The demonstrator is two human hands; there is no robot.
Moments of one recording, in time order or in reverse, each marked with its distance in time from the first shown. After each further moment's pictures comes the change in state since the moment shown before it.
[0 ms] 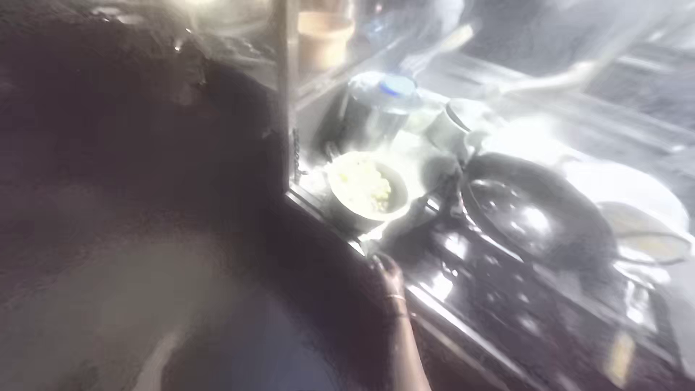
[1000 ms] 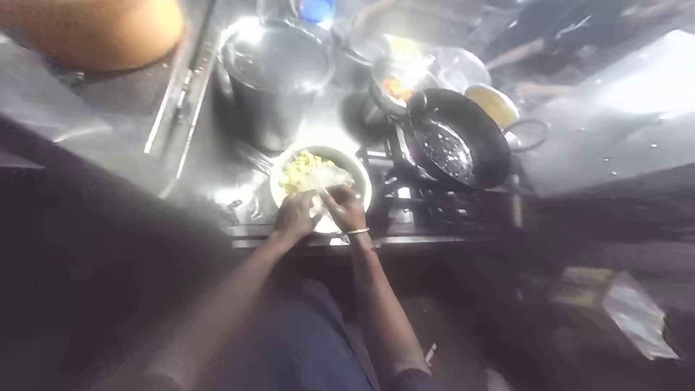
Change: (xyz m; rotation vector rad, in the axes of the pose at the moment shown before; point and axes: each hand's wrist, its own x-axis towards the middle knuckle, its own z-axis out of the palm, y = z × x) left_hand -0.037 0.484 0.379 0.939 -0.802 1.483; right_hand 0.157 -0.208 0.106 -0.167 0.380 -0.113
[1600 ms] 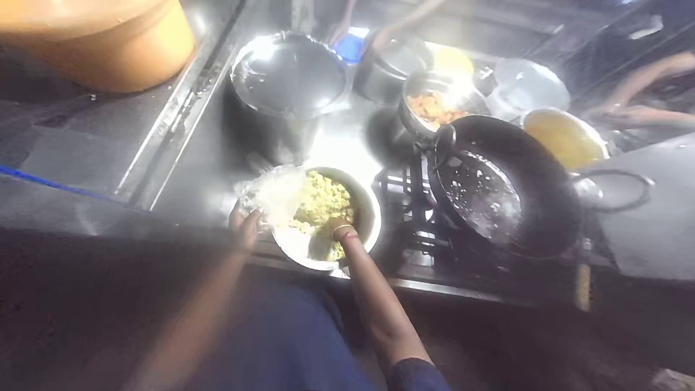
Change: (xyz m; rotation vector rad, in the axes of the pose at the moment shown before) left_hand 0.012 -0.034 -0.030 -1.009 0.799 -0.226; right_hand 0.114 0.126 0.044 -0.887 -1.035 0.347
